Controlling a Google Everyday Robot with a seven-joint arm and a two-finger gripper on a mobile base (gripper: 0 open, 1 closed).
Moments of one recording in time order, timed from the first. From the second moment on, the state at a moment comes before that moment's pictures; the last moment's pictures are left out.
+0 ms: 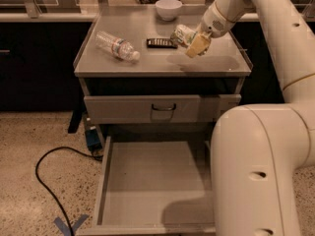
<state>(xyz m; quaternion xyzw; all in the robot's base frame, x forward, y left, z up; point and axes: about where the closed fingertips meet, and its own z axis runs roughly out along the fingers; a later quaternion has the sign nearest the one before) 0.753 -0.127 0.884 -0.58 0.77 0.11 0.26</state>
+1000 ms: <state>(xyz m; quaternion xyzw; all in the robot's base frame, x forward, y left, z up) 0.626 -0.136 0.883 -0.62 0.75 0.13 0.20</state>
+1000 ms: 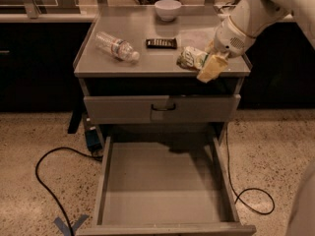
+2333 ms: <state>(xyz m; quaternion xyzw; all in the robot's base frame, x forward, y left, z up) 0.591 -0.112 0.758 -0.62 0.74 0.25 0.11</state>
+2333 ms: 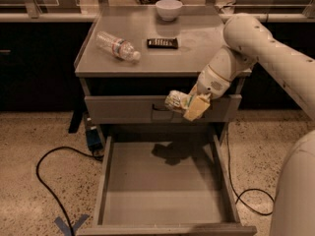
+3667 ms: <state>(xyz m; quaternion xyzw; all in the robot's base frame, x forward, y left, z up) 0.565 -0.093 0.709 -0.65 0.71 0.26 0.11</state>
